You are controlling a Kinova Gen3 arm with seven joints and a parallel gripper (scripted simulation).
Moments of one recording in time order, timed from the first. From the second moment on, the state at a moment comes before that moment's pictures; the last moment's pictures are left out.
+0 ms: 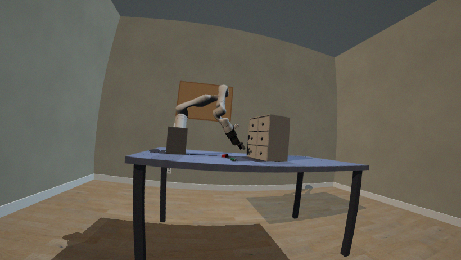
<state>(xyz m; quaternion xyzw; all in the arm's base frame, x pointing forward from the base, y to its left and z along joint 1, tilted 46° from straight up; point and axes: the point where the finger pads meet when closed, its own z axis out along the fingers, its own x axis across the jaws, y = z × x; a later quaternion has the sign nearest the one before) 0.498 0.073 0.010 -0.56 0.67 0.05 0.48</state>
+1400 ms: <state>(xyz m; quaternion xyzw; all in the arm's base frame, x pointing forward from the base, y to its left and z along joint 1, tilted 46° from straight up) 0.494 0.069 0.026 -0.57 0.66 0.06 0.48</state>
